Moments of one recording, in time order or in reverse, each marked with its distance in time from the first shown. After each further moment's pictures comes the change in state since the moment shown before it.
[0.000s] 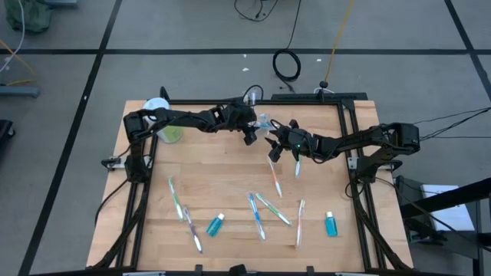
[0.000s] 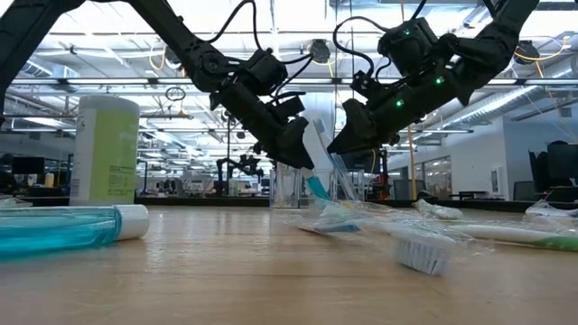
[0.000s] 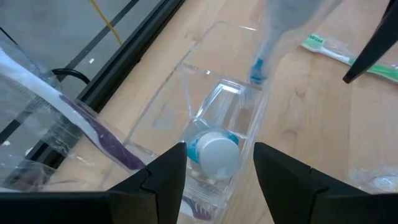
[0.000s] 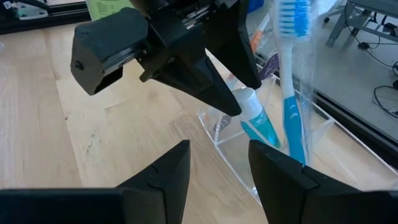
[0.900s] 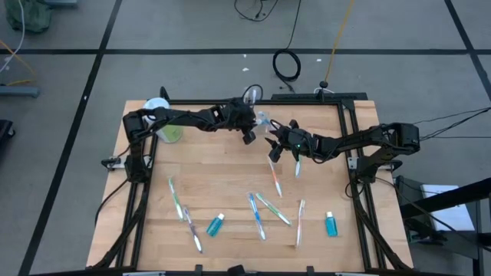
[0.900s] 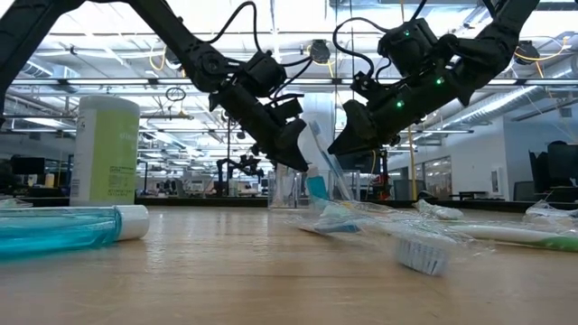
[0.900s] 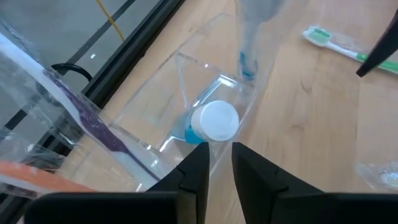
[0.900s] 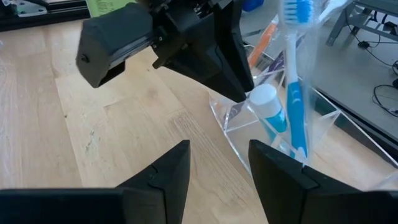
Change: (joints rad) left arm 0.008 -0.004 0.001 -0.046 0.009 0.000; right arm 0.000 0.000 0.000 -0.007 0.000 0.000
